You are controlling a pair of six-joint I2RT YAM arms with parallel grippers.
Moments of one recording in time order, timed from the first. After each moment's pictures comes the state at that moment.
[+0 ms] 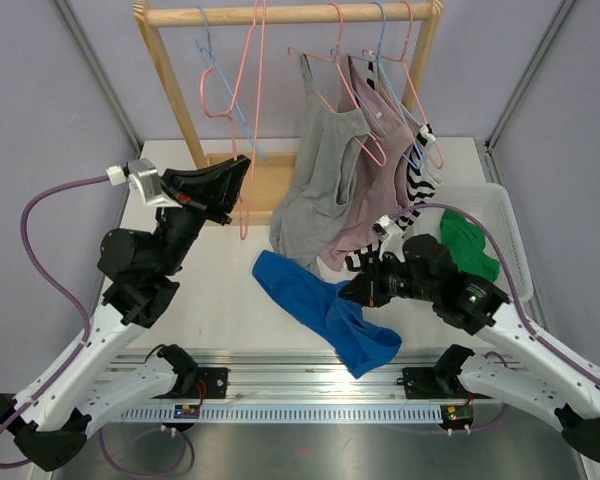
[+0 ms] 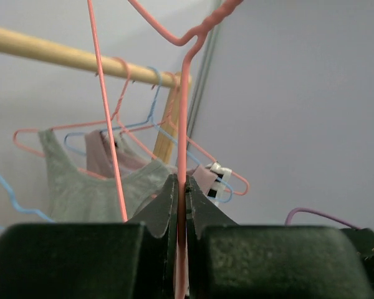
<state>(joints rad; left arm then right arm) -0.67 0.80 0.95 0.45 0.05 -0.33 0.80 0.78 0.84 -0.51 -0.32 0.64</state>
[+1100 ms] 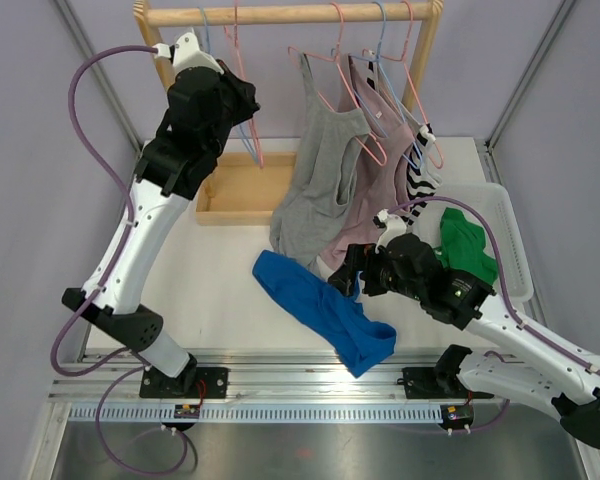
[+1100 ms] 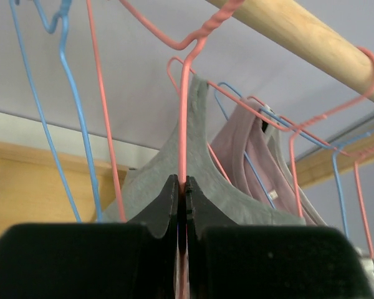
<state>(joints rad) -0.55 1.55 2.04 -0.55 -0.39 -0.59 0.86 0.90 0.84 -0.49 0.04 0.67</state>
